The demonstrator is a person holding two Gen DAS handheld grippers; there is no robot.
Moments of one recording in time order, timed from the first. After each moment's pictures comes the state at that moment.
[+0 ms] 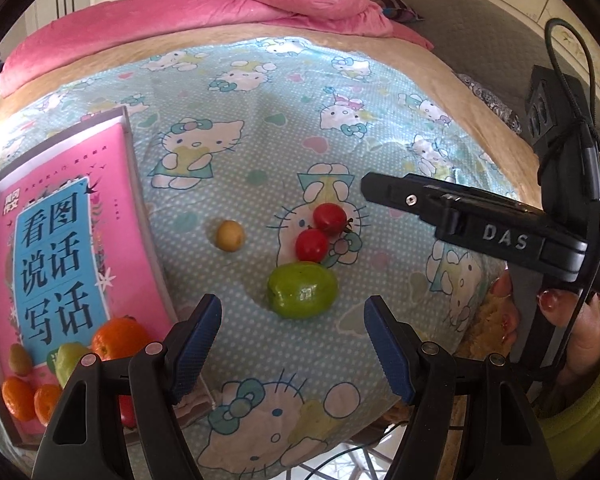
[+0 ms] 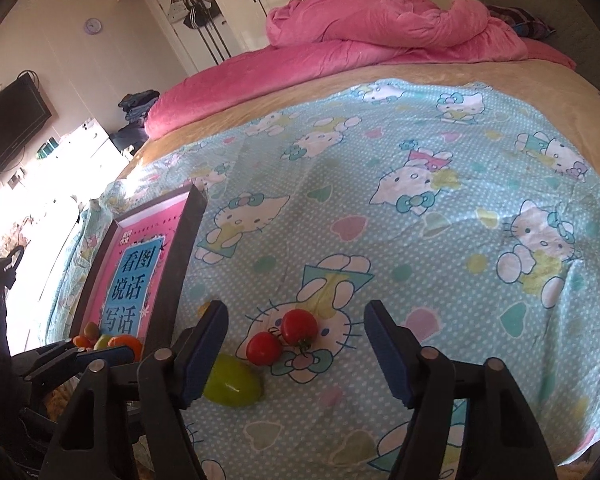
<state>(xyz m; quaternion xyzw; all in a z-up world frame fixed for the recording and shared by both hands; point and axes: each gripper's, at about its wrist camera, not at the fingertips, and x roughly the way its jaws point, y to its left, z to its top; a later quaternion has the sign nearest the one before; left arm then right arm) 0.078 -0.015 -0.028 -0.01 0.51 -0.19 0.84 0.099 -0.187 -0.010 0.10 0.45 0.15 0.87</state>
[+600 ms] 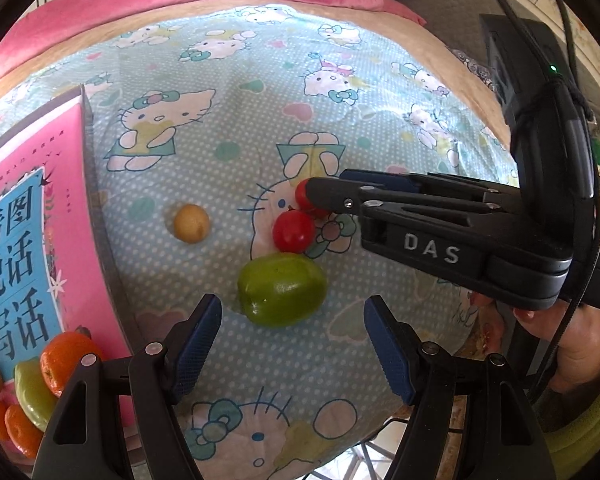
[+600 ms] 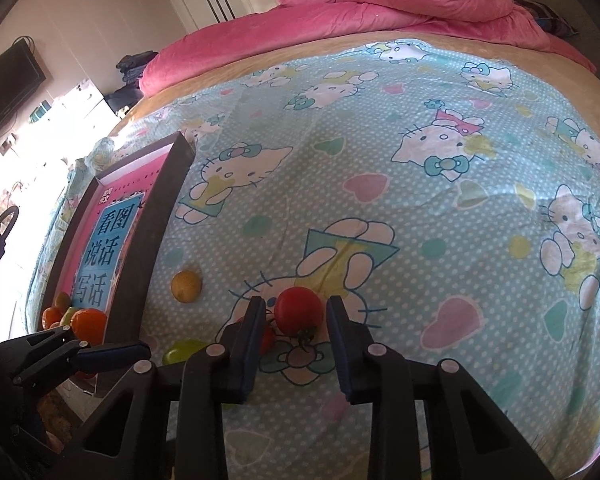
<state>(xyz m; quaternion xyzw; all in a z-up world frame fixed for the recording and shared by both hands) 0.093 -0.040 -0.061 0.00 0.55 -0.21 0.81 0.120 -0.164 -0.050 0.06 0.50 0.16 0.85</state>
